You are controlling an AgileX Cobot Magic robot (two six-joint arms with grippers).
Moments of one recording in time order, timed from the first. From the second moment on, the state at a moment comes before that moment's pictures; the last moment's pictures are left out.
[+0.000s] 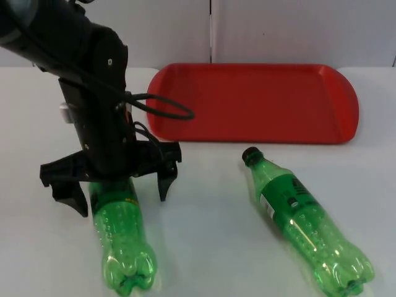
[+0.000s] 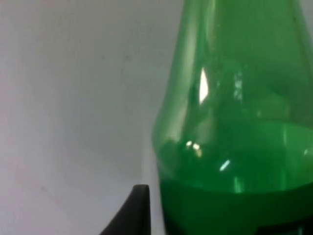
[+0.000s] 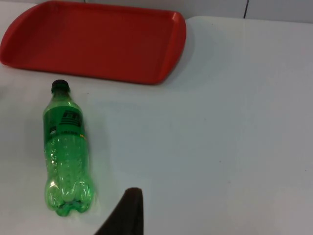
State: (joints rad) right arm 0.14 0.00 -0.52 -0.01 1.08 -0.03; left arm -0.45 2.07 -1.18 0.07 0.67 -0.77
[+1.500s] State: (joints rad) right arm 0.14 0.00 -0.52 -0.01 1.08 -0.03; left arm -0.40 2.13 -1.18 0.01 0.60 -0.58
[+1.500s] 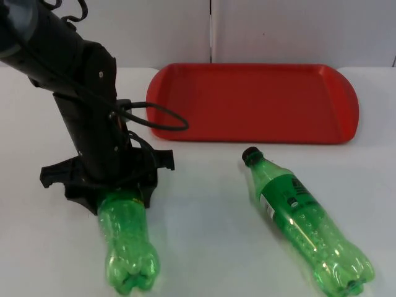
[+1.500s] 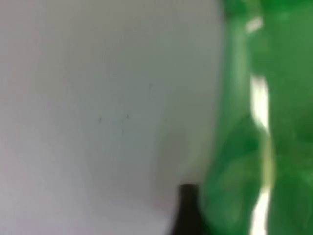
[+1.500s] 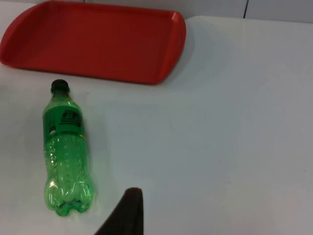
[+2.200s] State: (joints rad) right arm 0.14 0.00 -0.52 -0.01 1.08 -0.03; left arm -0.40 2.02 -1.18 -0.01 0.56 -0.51
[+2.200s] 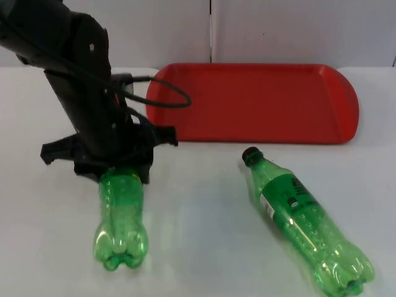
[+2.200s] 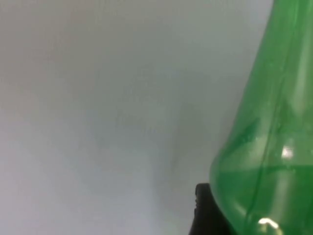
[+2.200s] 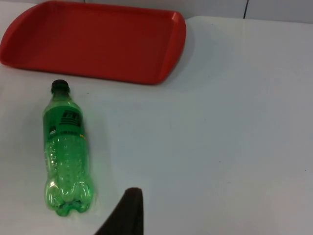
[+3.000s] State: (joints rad) right arm 0.14 0.00 -0.52 -0.01 1.08 -0.03; left arm -0.40 1.66 -1.18 0.18 -0.19 -0.40
